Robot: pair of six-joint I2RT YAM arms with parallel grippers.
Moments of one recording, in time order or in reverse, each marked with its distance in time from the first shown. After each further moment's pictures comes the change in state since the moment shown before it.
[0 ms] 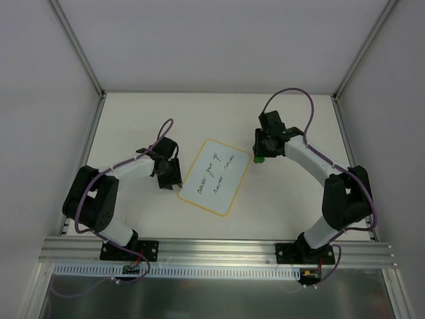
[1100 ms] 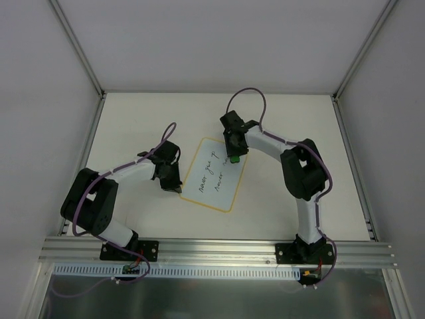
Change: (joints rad) left arm -0.037 -0.037 -0.055 0.026 0.056 -0.001; right arm 0.217 0.444 0.340 -0.031 0.068 0.007
